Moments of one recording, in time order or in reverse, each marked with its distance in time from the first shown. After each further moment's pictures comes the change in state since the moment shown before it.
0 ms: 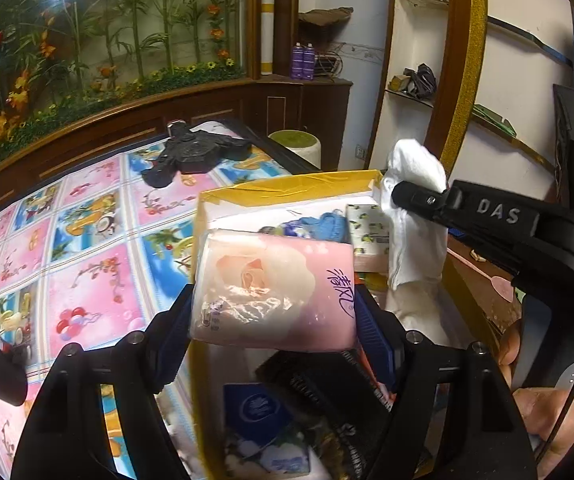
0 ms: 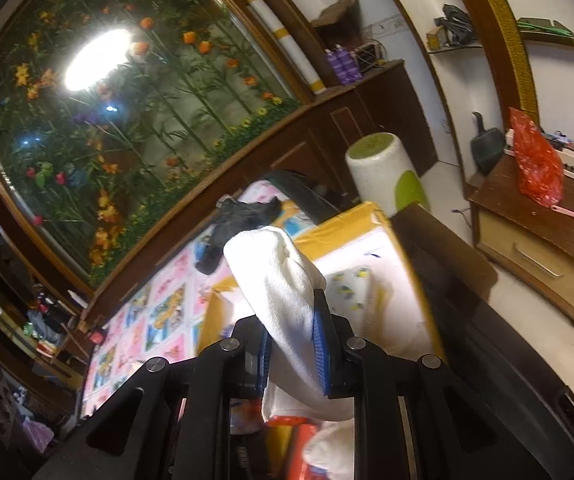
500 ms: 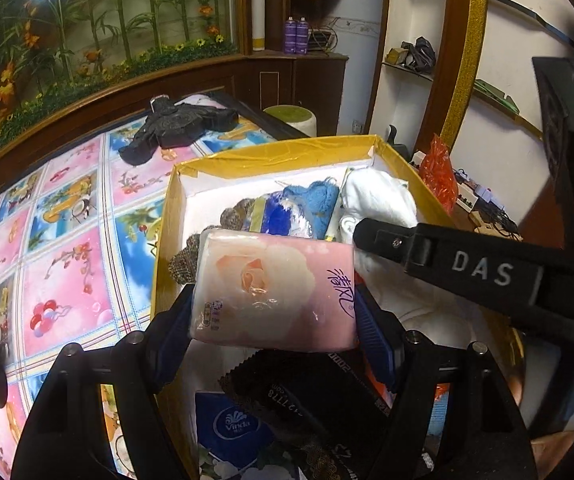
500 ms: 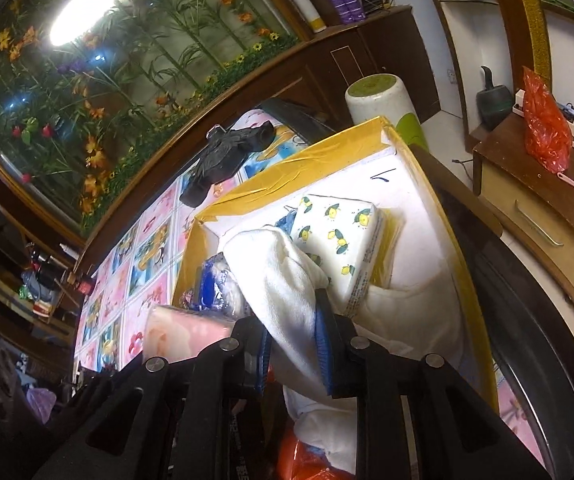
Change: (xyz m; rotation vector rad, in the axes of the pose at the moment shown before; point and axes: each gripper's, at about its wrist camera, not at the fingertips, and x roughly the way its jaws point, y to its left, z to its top) left arm 0.034 -0.012 -0.008 0.014 0.091 -0.004; right arm 0.023 0.050 0.007 -0.033 0.228 -0.007
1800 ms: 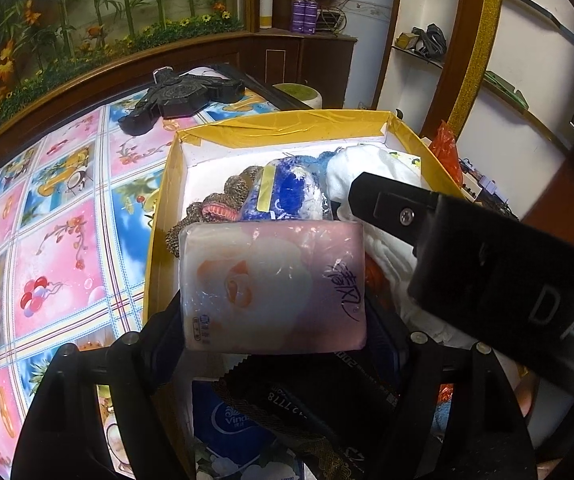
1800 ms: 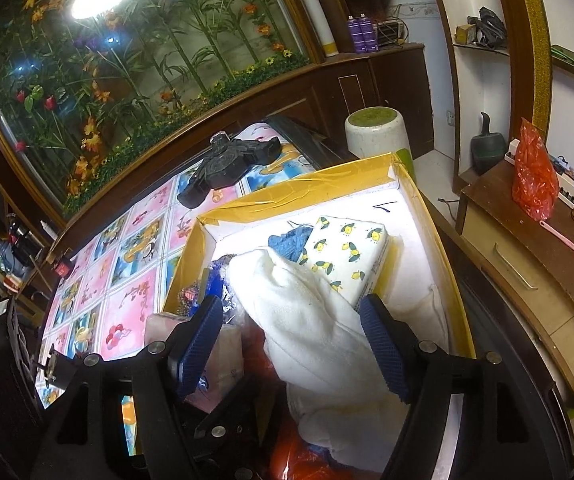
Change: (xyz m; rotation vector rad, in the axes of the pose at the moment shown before) left arm 0.011 0.003 -0.005 -0.030 0.075 0.003; right arm 0.012 0.015 -0.016 -0.139 -0.075 -0.090
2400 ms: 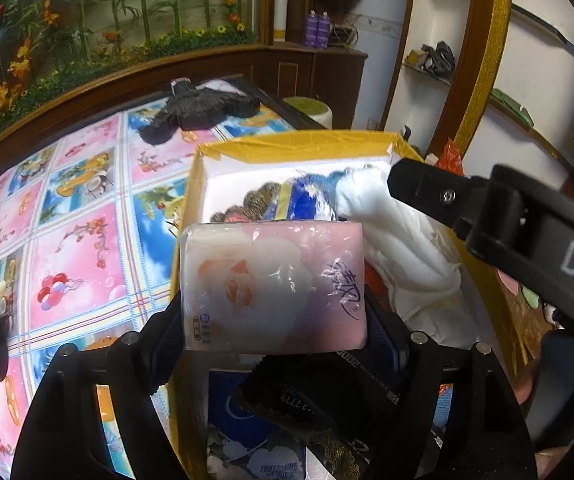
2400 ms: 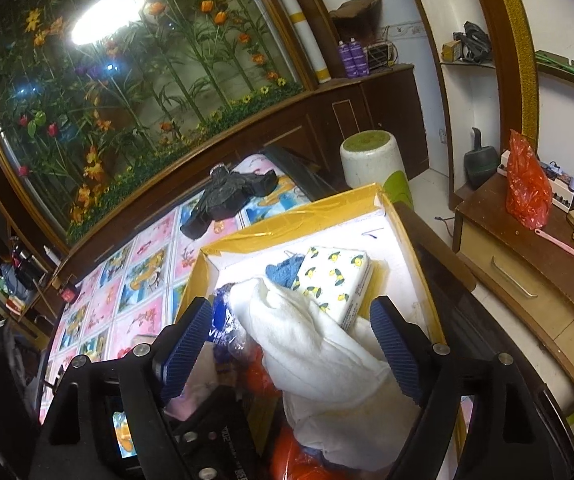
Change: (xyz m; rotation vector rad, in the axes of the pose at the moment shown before) left arm -0.024 0.008 -0.001 -0.044 -0.062 0.026; right arm -0.022 -0.008 -0.006 0.035 -0.111 0.011
